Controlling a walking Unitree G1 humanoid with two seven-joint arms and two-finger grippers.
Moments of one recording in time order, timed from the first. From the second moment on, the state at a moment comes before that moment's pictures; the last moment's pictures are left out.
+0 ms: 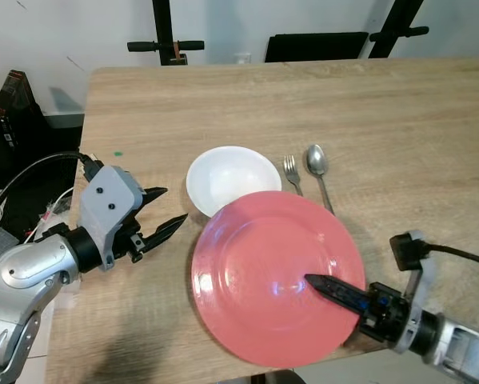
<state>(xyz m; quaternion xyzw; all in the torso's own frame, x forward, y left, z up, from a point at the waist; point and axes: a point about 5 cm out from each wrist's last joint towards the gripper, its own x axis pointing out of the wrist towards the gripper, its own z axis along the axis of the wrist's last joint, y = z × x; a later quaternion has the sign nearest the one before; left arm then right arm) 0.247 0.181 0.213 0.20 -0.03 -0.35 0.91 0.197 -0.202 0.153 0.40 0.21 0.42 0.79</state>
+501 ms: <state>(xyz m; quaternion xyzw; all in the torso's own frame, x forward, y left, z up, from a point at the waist) 0.247 0.180 0.212 0.20 -0.03 -0.35 0.91 0.194 -0.206 0.135 0.34 0.26 0.41 0.81</state>
